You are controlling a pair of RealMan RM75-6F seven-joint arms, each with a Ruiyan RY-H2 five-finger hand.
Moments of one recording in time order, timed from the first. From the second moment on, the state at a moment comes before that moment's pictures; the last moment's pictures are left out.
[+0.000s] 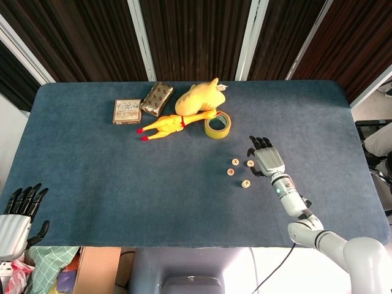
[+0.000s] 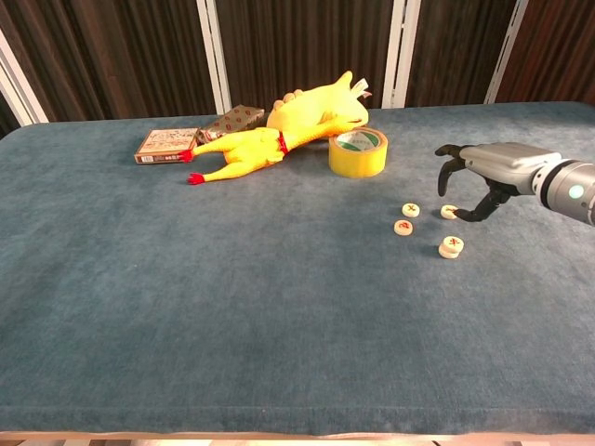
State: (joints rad) left arm -0.07 -1.12 0.00 -1.56 1.63 1.56 0.04; right arm 0.74 -1.72 0.18 -0.80 -1.27 0.78 -0.03
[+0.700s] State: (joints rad) left arm -0.07 -1.11 0.00 -1.55 1.62 1.56 0.02; right arm 0.75 -1.77 0.19 -0.76 -1.25 0.77 -0.05
